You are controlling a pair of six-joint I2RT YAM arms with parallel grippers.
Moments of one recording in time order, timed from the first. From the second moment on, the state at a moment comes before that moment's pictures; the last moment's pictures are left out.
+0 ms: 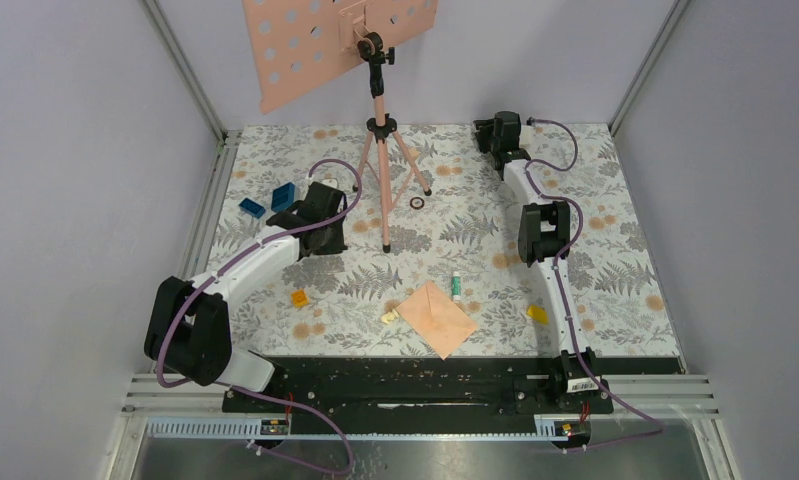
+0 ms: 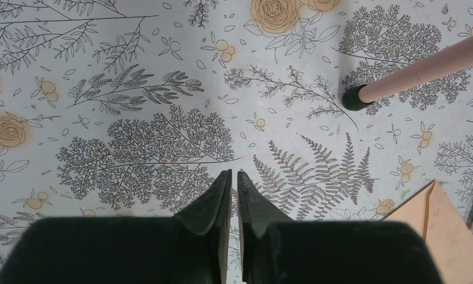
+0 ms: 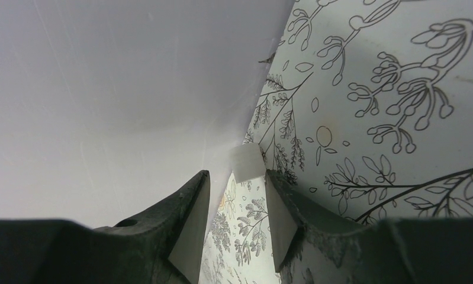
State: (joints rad) left arm -0.43 1.44 0.99 -0.53 -0.17 -0.44; right arm 0.13 3.00 2.69 -0.07 0.10 1.39
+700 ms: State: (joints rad) left arm -0.43 1.46 1.00 -0.54 -0.18 -0.43; right arm 0.13 3.00 2.60 0.06 0.04 1.52
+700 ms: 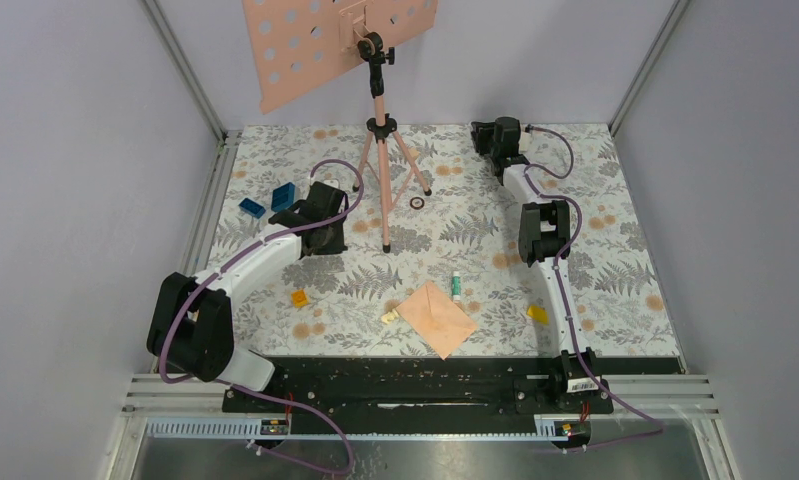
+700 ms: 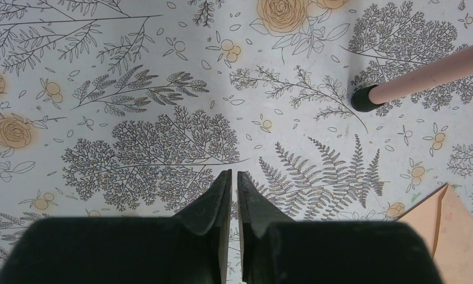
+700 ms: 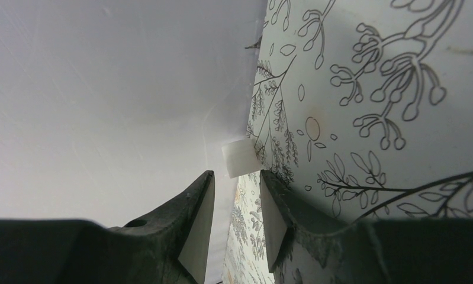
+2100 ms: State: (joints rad) left arm -0.43 1.47 1.01 -0.55 -0.19 -0.43; right arm 0.13 3.01 2.60 0.11 0.06 1.67
